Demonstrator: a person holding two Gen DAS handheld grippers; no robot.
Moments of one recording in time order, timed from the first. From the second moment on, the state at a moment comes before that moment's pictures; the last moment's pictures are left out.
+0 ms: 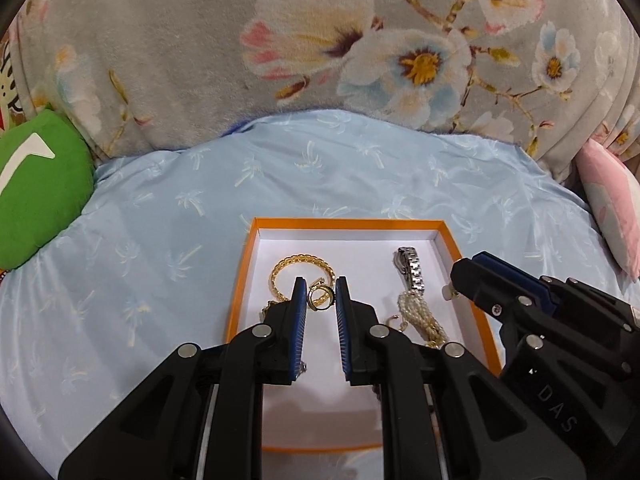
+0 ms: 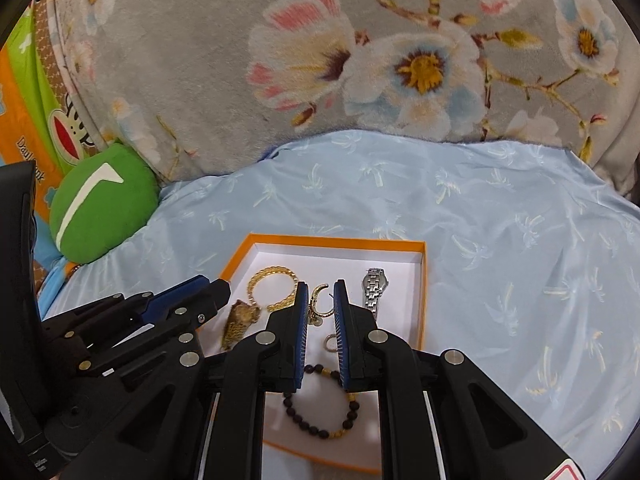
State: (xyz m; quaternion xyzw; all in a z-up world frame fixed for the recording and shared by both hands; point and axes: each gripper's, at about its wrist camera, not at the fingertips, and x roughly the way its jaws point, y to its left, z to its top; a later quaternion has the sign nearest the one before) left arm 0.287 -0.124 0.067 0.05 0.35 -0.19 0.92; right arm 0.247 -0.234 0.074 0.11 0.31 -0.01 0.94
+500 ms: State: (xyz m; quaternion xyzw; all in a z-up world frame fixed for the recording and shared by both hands) left arm 0.318 -0.133 0.031 0.06 0.38 -0.17 0.91; right arm 0.276 -0.241 0.044 0.11 0.33 -0.01 0.94
